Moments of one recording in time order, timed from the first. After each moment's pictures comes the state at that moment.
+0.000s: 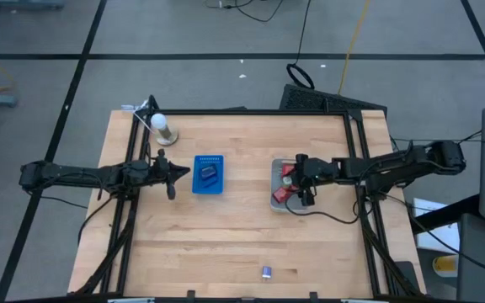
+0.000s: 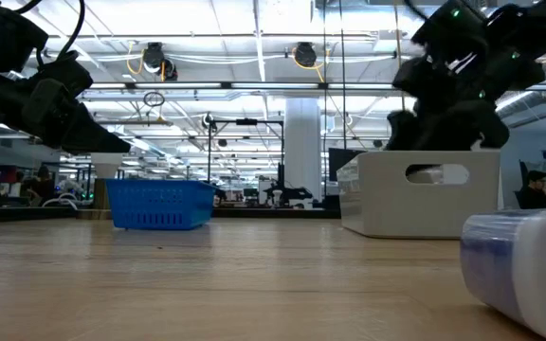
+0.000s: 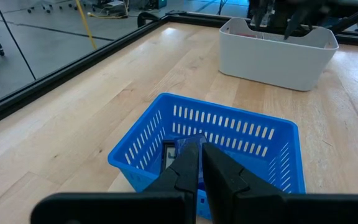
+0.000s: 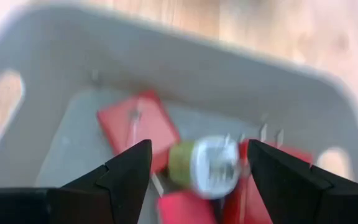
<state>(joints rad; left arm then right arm) 0.04 0.38 0.02 0.05 -0.26 -0.12 -0.05 1.16 0.46 0.01 0.02 -0.25</state>
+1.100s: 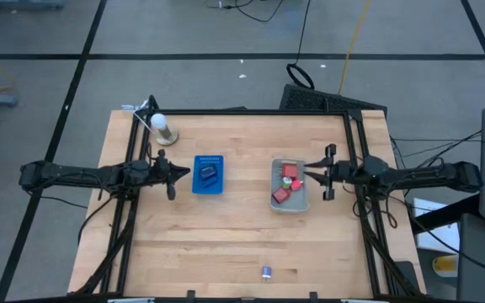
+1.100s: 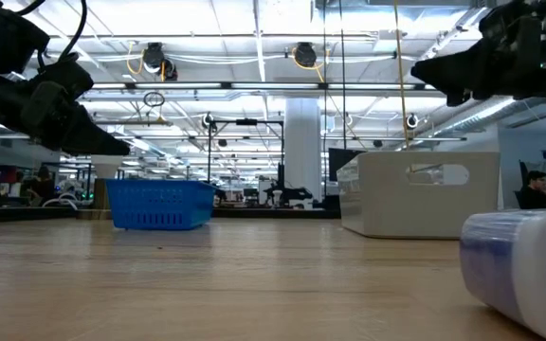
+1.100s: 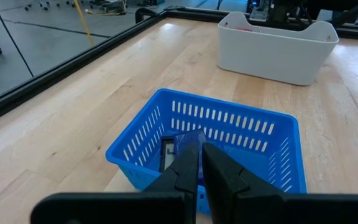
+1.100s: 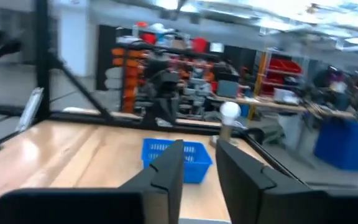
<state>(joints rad) 0.04 0.39 0.02 0.04 -0.25 -0.11 -0.06 0.47 0.02 0.61 0.06 -0.10</state>
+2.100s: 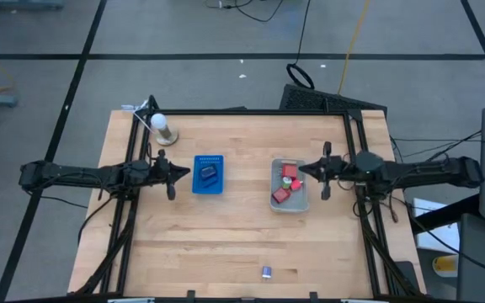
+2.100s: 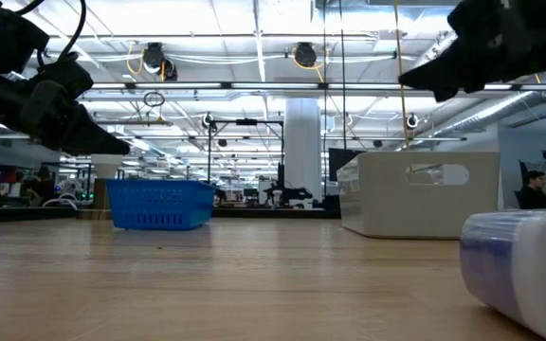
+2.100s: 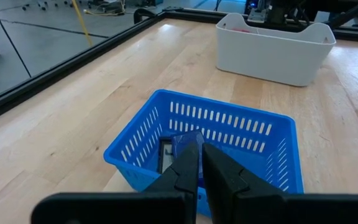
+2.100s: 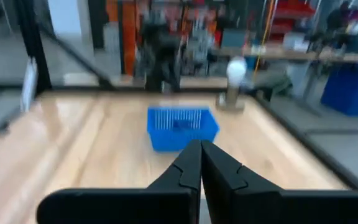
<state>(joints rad) 0.04 0.39 0.02 0.04 -0.25 -0.12 -0.02 0.60 0.26 0.23 0.08 -0.06</state>
